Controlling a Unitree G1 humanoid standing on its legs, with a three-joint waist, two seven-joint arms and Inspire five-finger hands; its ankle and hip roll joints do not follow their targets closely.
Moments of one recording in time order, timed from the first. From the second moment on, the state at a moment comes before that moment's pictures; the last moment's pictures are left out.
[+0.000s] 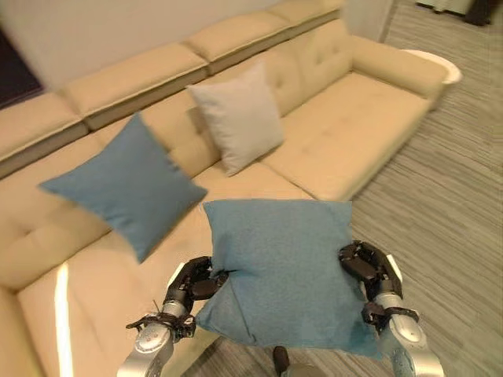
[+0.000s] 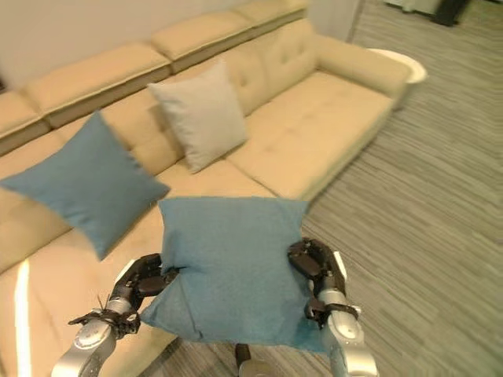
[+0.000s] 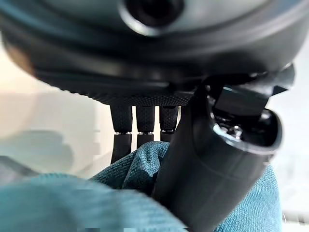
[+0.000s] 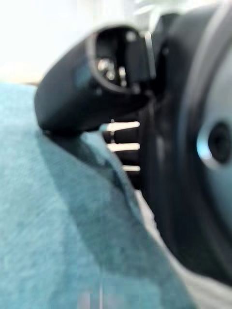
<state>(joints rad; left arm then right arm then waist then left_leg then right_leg) 0.14 0.39 -0.27 0.11 -0.43 -0.07 0.01 0.08 -0.39 0.00 0.16 0.40 -0.08 -0.12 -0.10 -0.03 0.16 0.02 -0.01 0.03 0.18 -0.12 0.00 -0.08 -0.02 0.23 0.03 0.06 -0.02</state>
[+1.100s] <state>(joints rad) 0.07 0.39 -0.32 0.11 -0.47 -0.08 0.05 0.11 -0.41 -0.01 0.17 0.31 -0.07 -0.18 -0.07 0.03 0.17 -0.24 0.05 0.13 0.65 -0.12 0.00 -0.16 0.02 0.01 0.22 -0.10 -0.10</state>
